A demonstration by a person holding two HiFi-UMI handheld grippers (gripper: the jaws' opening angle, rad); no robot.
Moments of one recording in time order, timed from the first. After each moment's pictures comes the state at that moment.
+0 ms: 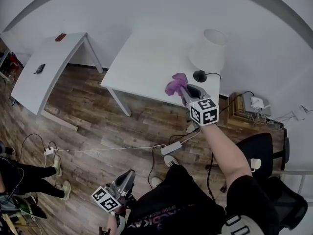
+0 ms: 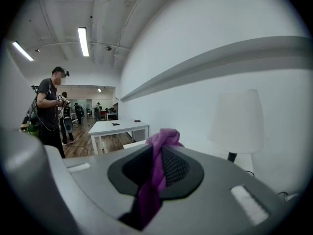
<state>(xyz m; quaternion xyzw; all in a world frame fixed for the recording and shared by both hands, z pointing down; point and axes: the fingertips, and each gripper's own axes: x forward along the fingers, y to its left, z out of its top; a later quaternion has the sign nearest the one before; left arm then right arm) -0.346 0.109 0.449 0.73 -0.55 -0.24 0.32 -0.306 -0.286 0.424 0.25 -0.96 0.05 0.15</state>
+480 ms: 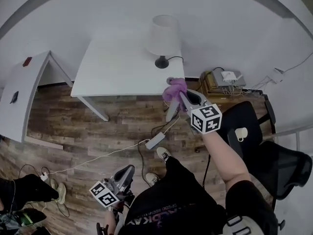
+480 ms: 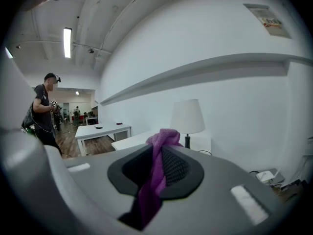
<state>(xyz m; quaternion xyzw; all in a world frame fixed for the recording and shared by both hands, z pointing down) -0.276 0.088 0.455 0.81 -0.42 -0.20 0.36 -0.124 -0.229 0.413 0.37 -0.92 0.08 0.13</state>
